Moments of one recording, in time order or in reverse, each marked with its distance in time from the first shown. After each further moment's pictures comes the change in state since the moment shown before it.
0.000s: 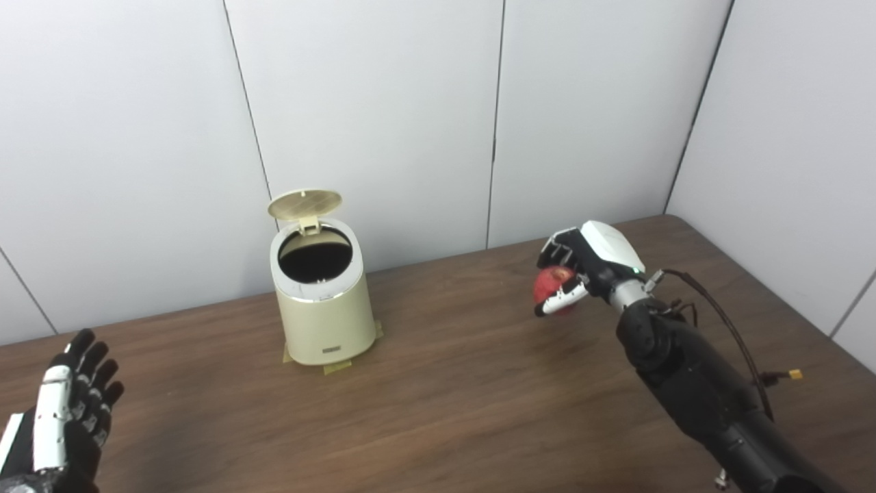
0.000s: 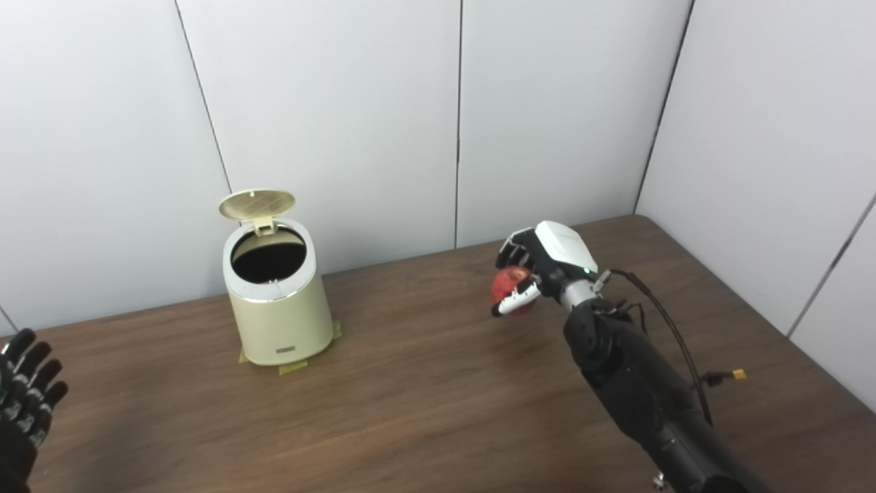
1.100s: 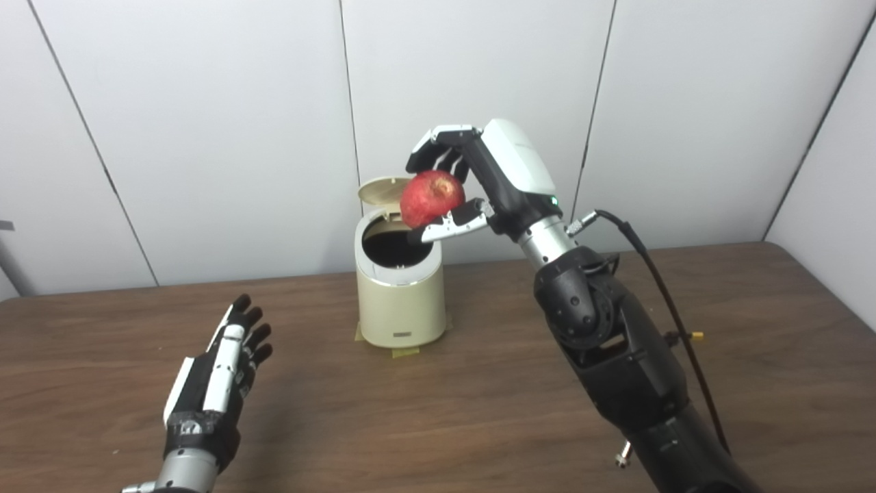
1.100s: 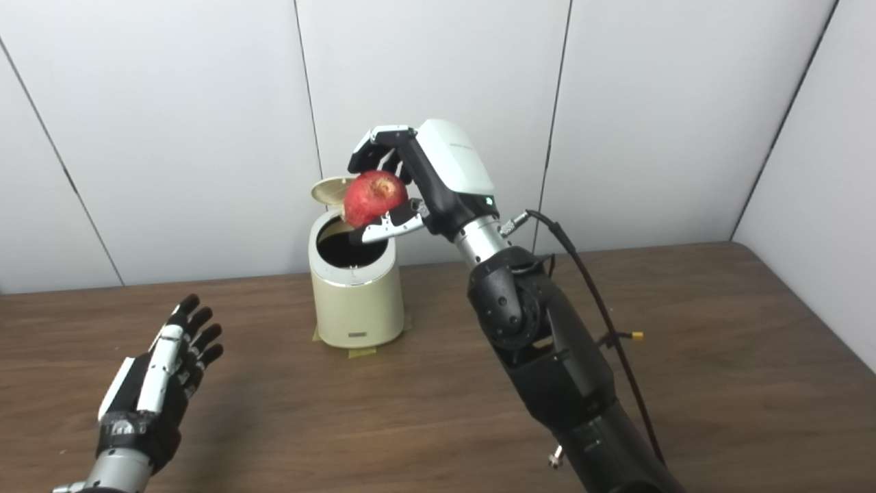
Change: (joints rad) left arm 0.003 -0.240 0.046 0.103 0.316 -0.023 -0.231; right arm -0.251 0.330 0.097 -0.240 -0.090 -0.100 0.077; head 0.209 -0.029
